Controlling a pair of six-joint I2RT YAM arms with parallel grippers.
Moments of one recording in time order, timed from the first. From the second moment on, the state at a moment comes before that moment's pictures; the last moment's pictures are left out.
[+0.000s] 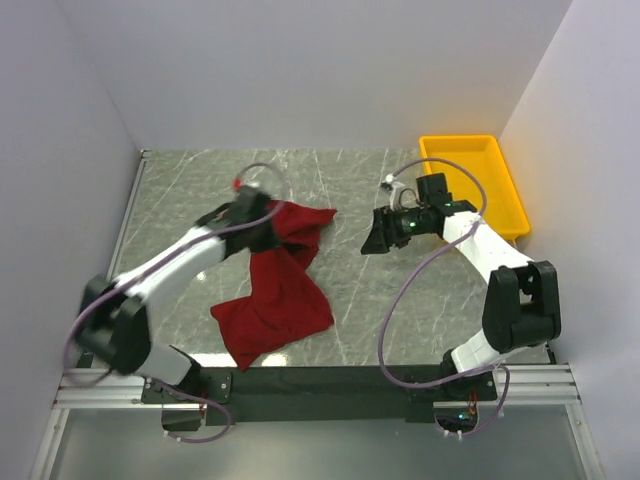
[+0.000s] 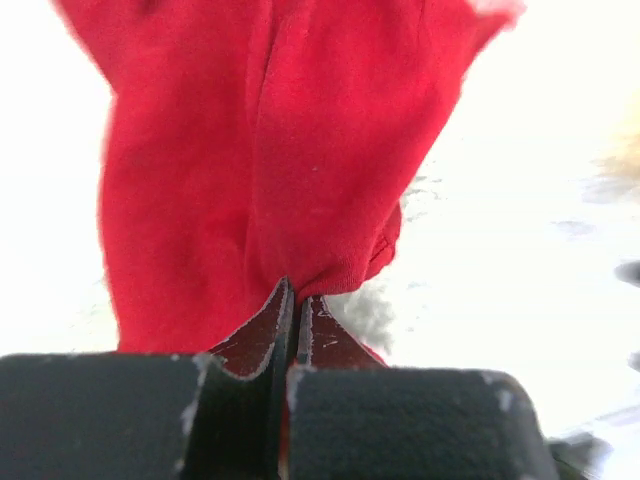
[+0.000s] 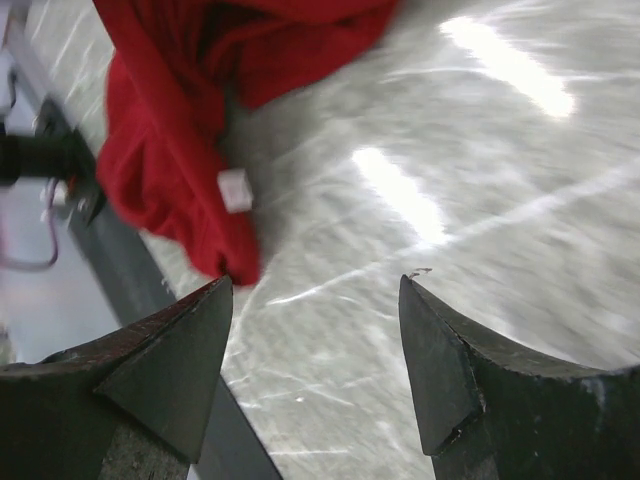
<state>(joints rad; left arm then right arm) -0.56 1.50 1.13 -0.52 -0.11 -0.75 0.17 1.54 1.09 -0.56 -0.82 -0.10</state>
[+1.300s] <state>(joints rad) -0.17 1.18 0.72 -0.29 0.60 -0.64 0.58 1.89 1.26 -0.52 -0.95 -0.02</state>
